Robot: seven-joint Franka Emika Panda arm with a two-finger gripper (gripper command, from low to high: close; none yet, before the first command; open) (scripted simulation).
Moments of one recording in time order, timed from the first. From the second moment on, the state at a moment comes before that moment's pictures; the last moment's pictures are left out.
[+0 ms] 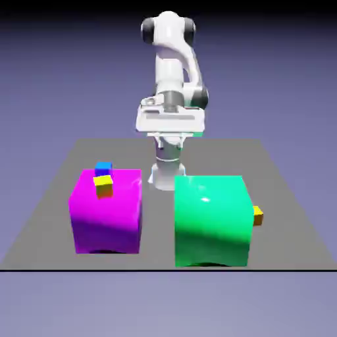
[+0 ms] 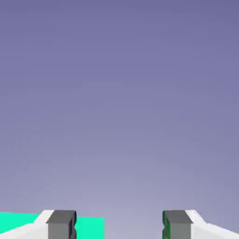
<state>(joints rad) 0.04 -0.55 0.00 -2.78 0.03 3.06 0.76</state>
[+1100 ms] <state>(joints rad) -0.35 -0.30 1.20 -2.53 0.06 3.48 1.78</state>
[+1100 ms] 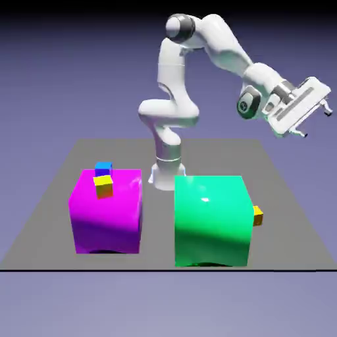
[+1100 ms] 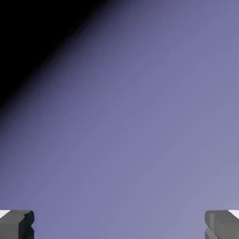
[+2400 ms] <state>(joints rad) -1.05 -0.60 2.00 -2.79 -0.46 3.45 2.15</state>
